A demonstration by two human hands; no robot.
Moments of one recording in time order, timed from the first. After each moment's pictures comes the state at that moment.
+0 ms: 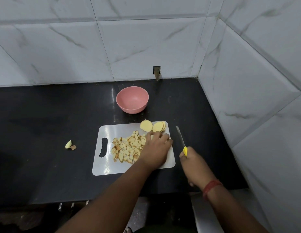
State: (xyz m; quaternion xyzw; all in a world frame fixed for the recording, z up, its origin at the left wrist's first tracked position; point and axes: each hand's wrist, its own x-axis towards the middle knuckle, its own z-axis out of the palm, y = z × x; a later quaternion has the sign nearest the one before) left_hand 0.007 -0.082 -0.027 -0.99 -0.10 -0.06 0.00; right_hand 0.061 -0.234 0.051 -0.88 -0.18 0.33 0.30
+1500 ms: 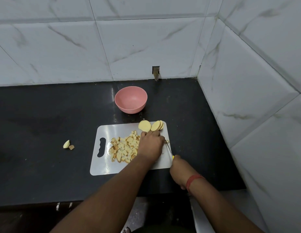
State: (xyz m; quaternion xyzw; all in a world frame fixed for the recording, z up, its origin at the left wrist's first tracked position) left_hand 0.024 -0.070 -0.027 -0.98 -0.21 -0.01 -0.05; right_hand 0.059 -0.212 0.001 -0.89 -0.24 0.37 0.09
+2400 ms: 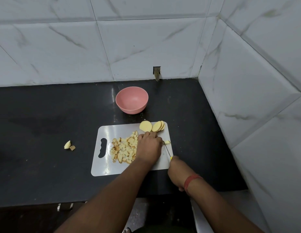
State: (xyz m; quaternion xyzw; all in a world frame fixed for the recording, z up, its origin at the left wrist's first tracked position) left_hand 0.013 -0.067 -0.033 -0.96 -0.25 -0.03 -0.08; right_hand 0.049 -0.205 0.016 -0.88 -0.26 0.39 0.09
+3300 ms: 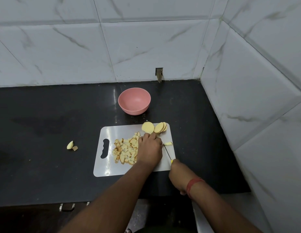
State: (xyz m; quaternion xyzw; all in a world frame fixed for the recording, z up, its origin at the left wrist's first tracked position) left_hand 0.006 -0.069 -0.036 -0.95 -0.29 -0.05 -0.10; right_hand 0.046 -0.204 0.019 -0.87 -0.26 0.41 0.08
